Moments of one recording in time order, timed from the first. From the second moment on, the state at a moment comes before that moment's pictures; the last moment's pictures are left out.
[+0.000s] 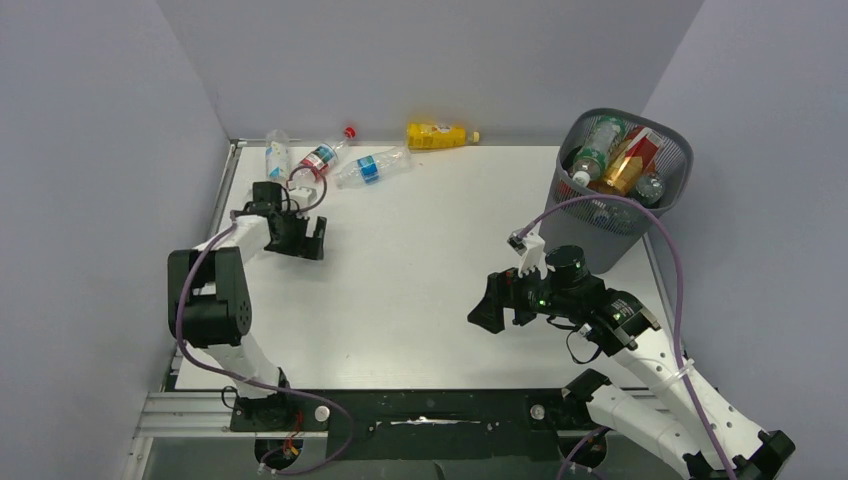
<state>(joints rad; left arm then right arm) 0.07 1.76 1.09 -0.41 0.20 0.24 0.61 0.77 0.80 -0.69 -0.36 0.36</state>
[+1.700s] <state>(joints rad) 0.11 1.76 1.23 -0.32 0.16 -0.38 0.63 0.80 0.80 -0.66 -0.32 0.47</state>
